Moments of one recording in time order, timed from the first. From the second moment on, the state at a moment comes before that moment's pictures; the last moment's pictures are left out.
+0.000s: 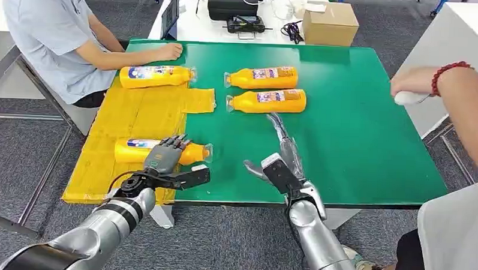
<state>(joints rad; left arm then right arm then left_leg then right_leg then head) -0.68 -0.15 -0.39 -0.35 -1.35 0.20 -0.22 -0.32 0.07 0.33 -1.12 0.44 -0.18 -0.51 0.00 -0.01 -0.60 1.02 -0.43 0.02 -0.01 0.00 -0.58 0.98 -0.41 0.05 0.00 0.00</state>
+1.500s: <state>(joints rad) -0.50 -0.22 -0.58 -0.82 -1.06 0.40 -0.28 -0.23 0.06 0.25 -1.17 0.50 -0.22 -0.50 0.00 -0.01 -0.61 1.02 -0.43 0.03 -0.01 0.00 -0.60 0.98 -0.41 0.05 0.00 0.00</state>
